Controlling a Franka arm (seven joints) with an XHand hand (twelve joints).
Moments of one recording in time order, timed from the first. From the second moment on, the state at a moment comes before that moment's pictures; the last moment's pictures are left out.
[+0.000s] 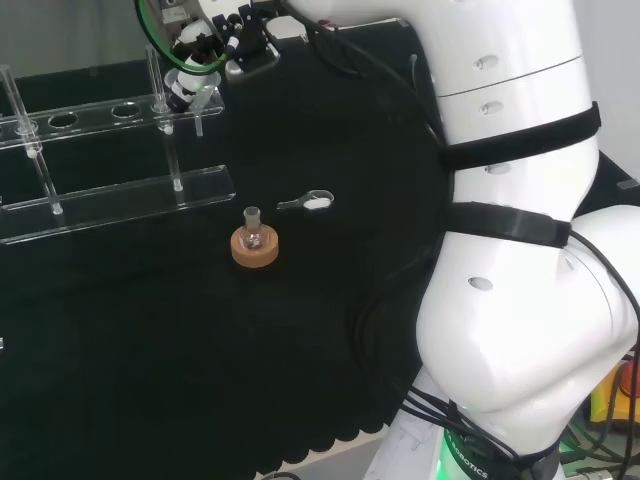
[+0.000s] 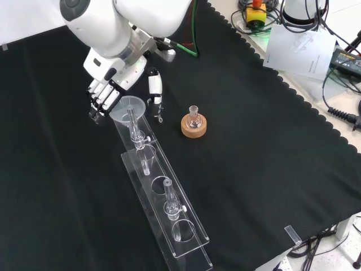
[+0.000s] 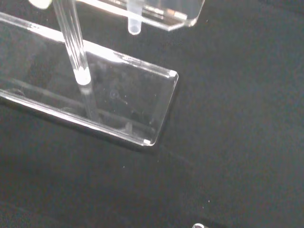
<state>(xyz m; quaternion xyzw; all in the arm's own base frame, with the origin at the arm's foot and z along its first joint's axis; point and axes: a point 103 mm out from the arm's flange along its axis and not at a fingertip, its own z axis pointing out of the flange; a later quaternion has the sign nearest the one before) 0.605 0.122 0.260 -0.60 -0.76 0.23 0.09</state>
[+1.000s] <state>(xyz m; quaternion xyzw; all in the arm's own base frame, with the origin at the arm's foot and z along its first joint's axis) 0.612 0.136 0.260 -0.59 -0.77 0.23 0.03</state>
